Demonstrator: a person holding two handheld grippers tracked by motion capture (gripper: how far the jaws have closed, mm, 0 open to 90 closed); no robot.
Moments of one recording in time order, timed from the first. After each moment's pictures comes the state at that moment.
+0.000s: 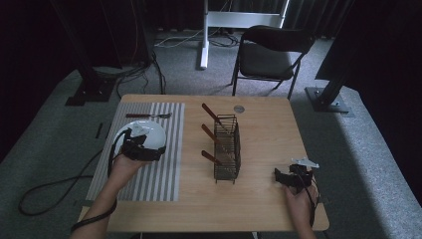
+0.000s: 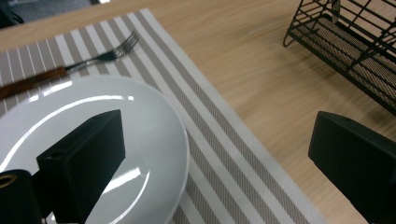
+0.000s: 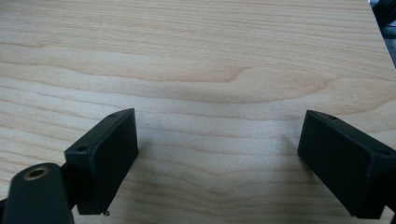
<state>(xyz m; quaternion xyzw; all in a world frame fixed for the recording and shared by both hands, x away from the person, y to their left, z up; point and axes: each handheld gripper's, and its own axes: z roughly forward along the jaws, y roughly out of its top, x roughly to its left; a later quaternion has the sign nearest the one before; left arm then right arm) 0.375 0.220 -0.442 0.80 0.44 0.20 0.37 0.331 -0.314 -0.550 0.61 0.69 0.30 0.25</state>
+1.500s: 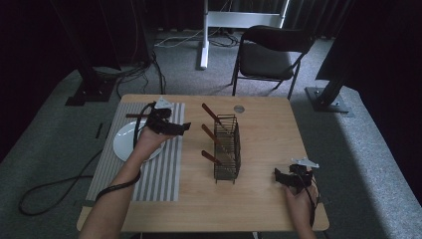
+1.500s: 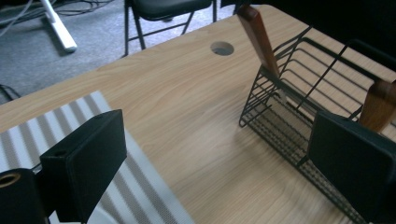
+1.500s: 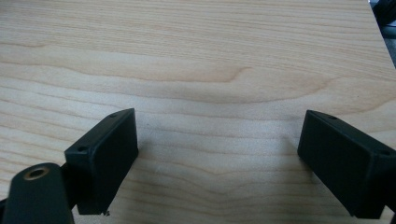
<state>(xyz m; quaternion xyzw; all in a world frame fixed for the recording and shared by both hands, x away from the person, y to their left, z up) 0.440 0.154 -0.396 0.80 0.39 0.17 0.42 0.331 -0.314 -0.550 0.61 0.69 0.30 0.25</state>
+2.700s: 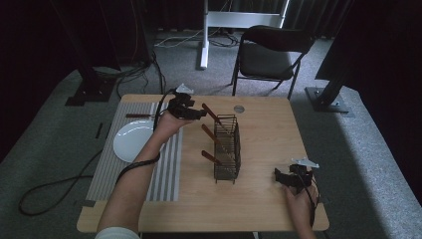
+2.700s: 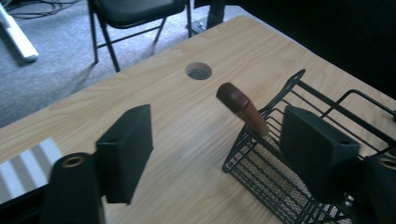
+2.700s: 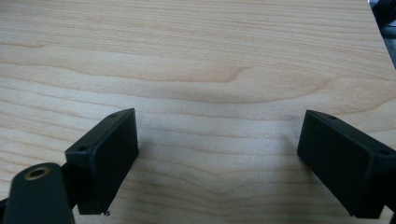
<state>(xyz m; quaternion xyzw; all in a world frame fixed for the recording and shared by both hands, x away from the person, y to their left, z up) 0.500 0.103 -0.395 0.81 0.35 0.13 0.44 0.331 -0.314 -0.550 0.61 0.69 0.30 0.25</state>
